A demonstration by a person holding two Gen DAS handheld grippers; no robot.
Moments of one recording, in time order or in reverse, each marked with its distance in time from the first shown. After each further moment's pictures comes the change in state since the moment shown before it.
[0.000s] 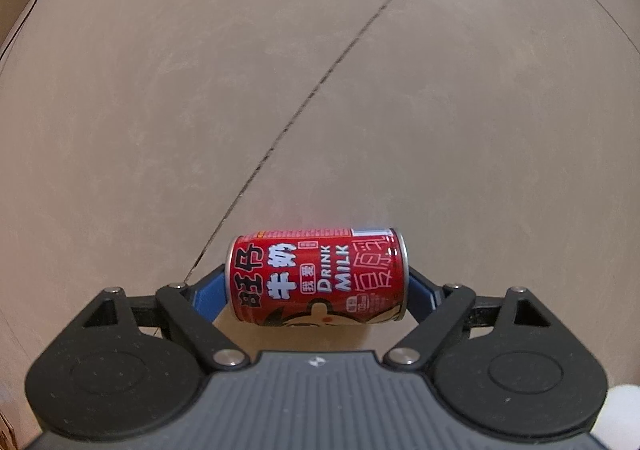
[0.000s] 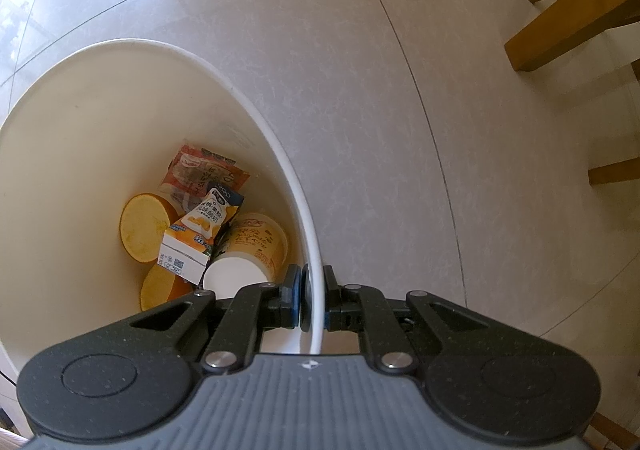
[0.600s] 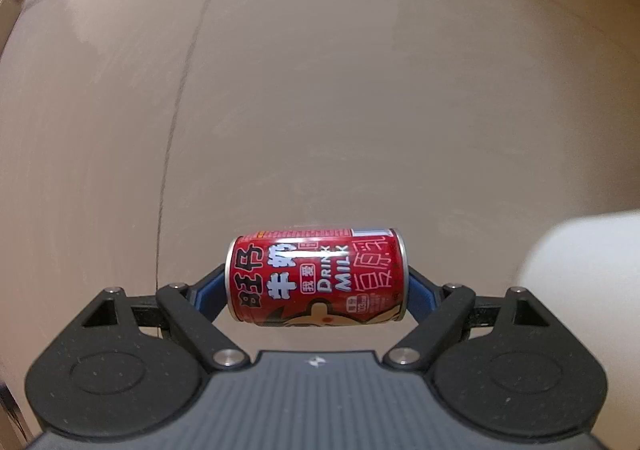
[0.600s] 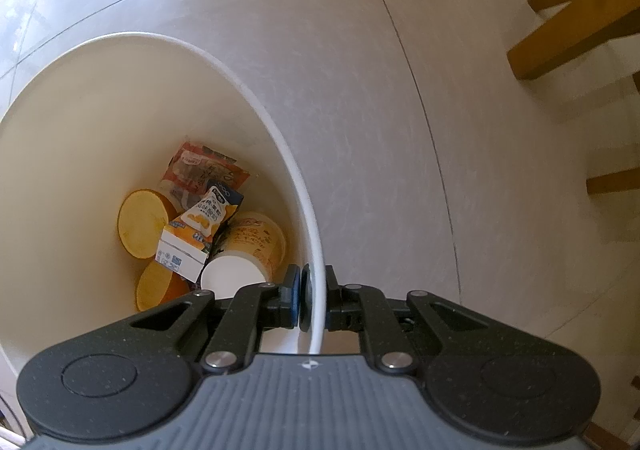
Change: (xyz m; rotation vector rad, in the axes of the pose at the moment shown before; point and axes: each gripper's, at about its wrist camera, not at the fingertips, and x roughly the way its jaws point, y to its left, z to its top) left arm -0.097 -0.107 -0.020 0.529 -0.032 -0.081; right arm 0.001 0.004 -0.001 -0.023 -0.003 -0.013
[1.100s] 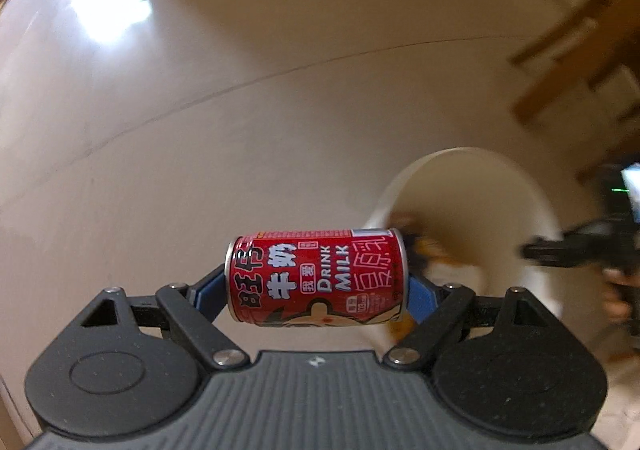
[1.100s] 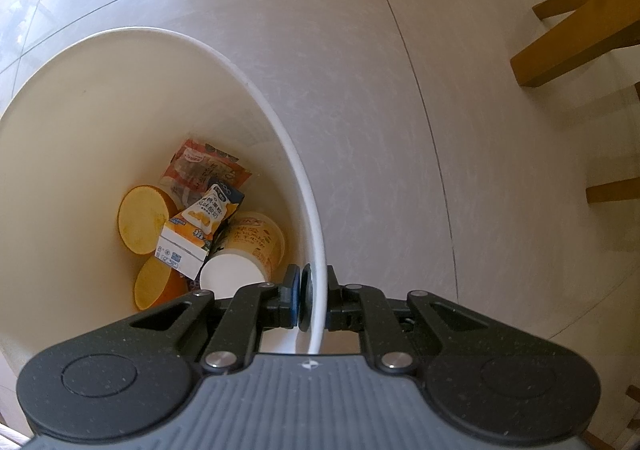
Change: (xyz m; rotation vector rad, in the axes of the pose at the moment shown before) left arm -0.217 -0.139 -0.012 0.510 -0.219 -0.188; right arm -0.001 0.004 -0.001 -0.020 -0.001 -0.007
